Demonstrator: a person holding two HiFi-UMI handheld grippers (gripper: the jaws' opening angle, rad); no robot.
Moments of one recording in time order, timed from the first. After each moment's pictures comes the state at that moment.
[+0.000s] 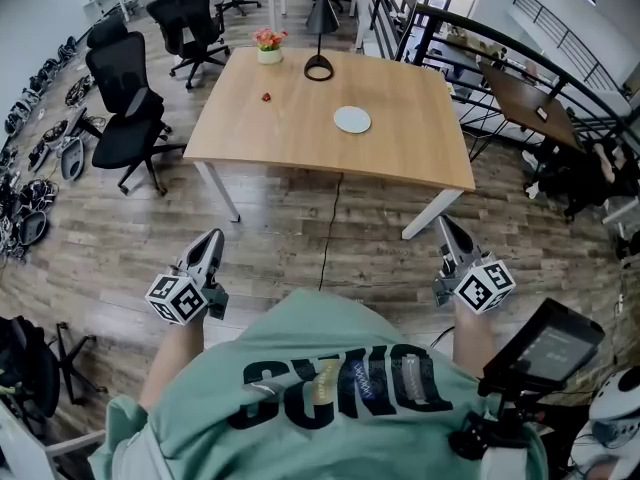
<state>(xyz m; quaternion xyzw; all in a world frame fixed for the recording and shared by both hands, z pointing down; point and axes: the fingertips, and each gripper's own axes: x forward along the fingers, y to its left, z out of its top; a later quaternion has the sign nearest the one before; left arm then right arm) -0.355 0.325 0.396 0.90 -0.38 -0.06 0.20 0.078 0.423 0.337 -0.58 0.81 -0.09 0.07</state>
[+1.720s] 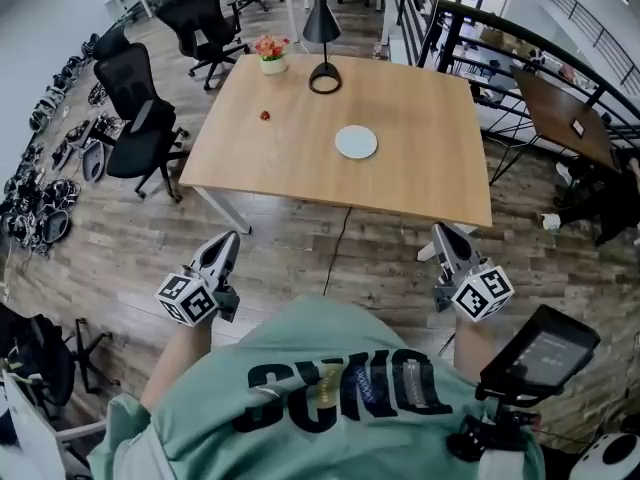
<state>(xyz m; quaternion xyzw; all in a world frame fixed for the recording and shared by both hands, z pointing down) -0.206 0.218 0.384 0.90 -0.38 -0.02 0.19 0.192 0.281 0.378 -0.53 0.84 -0.11 0.08</state>
